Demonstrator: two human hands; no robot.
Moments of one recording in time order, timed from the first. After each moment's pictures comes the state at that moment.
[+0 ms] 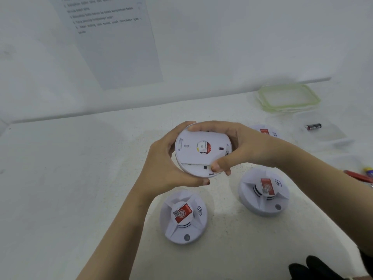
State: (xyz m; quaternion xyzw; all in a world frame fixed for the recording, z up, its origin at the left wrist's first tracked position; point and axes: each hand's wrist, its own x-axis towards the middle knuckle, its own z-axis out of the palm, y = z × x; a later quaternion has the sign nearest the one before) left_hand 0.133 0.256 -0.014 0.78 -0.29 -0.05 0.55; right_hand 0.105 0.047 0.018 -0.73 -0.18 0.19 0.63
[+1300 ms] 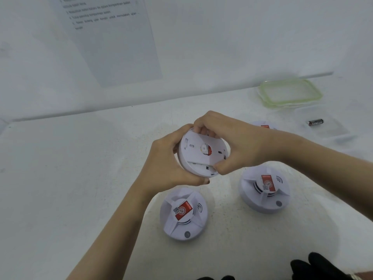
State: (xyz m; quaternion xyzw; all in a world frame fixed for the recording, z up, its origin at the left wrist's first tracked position) left_hand 0.132 0.251 -0.011 0.80 -0.31 -0.04 0.51; right_hand 0.114 0.055 0.024 -0.92 -0.25 0.08 0.28
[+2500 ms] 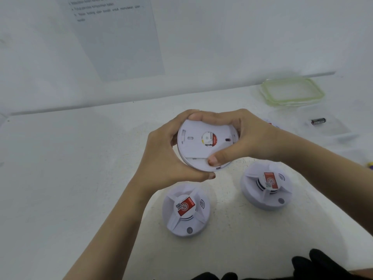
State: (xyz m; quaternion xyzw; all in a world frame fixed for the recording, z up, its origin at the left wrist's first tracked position) left_hand 0.122 0.255 0.008 0.78 -0.32 0.00 0.54; right_hand 0.101 0.059 0.026 -0.75 -0.19 0.12 0.62
